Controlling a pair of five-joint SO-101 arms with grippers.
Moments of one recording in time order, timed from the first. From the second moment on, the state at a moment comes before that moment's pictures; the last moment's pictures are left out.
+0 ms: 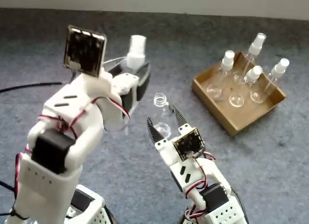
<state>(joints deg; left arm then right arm) 21.8 -49.0 14.8 58.4 12.6 -33.7 -104.5 95.5 26.4 10.6</state>
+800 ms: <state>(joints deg) 25.9 -56.0 44.9 5.6 12.6 -33.7 -104.5 95.5 31.8 10.8</state>
